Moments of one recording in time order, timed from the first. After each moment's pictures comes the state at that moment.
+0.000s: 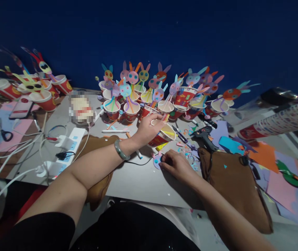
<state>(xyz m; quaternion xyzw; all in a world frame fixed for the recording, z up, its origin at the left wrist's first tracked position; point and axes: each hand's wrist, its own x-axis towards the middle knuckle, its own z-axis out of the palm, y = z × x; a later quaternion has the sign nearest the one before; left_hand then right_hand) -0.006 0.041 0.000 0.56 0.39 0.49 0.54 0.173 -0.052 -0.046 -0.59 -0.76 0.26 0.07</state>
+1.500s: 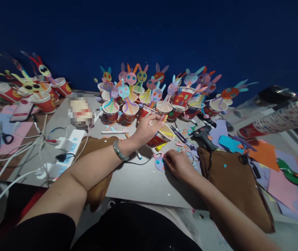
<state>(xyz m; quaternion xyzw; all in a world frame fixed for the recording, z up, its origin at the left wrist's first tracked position) -0.006 0.043 -0.003 0.55 0.39 0.49 0.55 0.180 -0.050 -0.051 -0.59 -0.79 0.17 0.03</state>
